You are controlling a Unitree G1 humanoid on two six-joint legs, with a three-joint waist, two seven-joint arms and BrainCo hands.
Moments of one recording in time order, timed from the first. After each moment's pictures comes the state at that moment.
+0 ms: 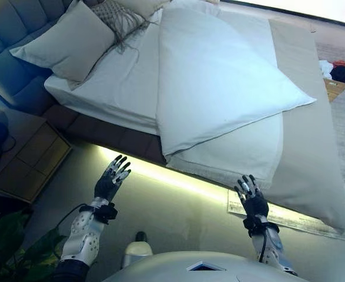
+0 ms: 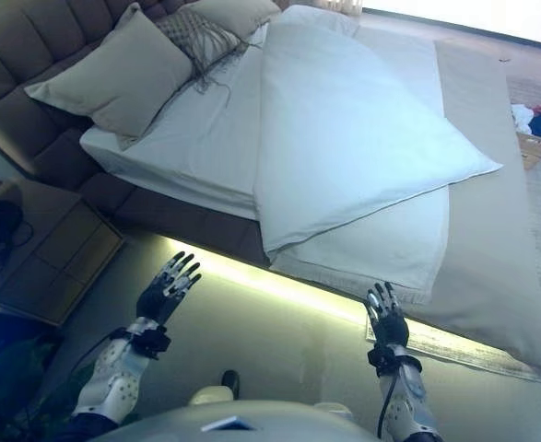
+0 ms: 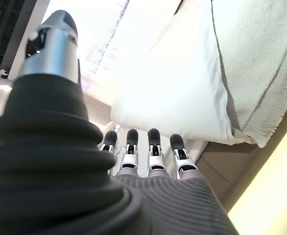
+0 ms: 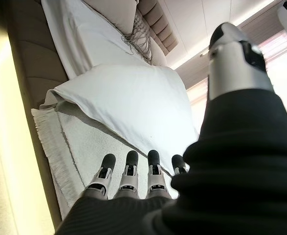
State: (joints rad) left arm 0.26 0.36 -0.12 0.22 -0.72 -0.15 -0.28; right arm 0.32 -0.29 0.15 0.39 0.92 -0.29 0.12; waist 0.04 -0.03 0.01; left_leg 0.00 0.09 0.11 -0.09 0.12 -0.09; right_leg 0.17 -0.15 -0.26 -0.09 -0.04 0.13
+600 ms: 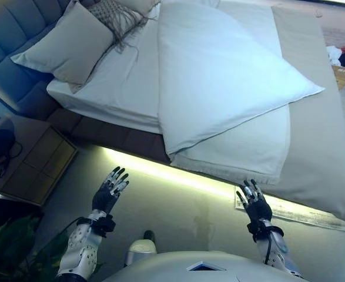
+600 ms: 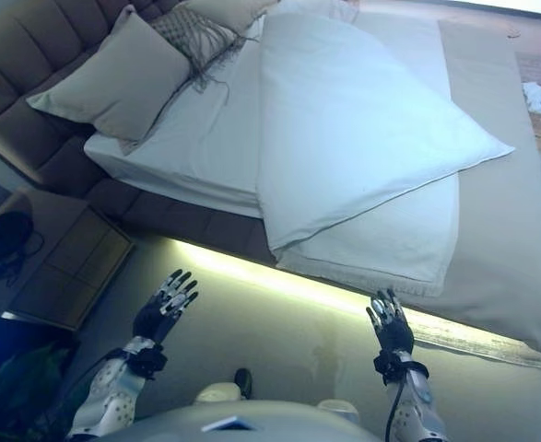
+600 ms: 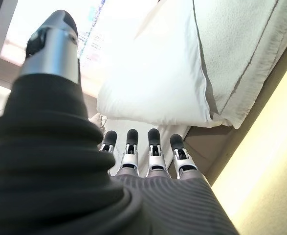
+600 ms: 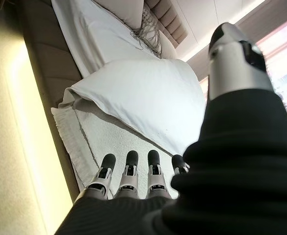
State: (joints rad) left arm 0.32 0.35 -0.11 0.22 -0.72 -0.15 -0.28; right arm 0.32 -0.31 0.14 0.39 0.94 -0.25 0.12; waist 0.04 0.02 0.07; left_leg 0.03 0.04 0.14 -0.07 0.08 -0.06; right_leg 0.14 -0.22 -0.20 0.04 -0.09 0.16
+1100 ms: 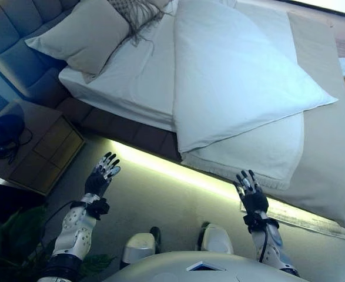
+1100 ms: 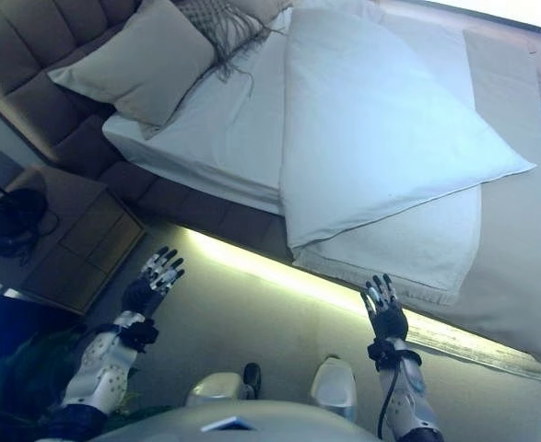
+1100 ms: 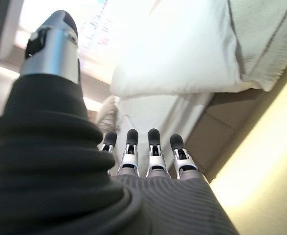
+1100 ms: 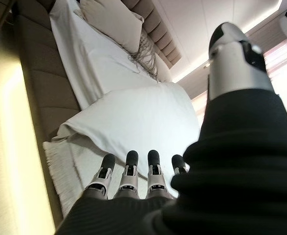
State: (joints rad) left arm 0.20 0.41 -0.10 0.31 -0.73 -0.16 -0.22; right arm 0.26 -0.28 0.13 0.36 0.94 -0.26 0.14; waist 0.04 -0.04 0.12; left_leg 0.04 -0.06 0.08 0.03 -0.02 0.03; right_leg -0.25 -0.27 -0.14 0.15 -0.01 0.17
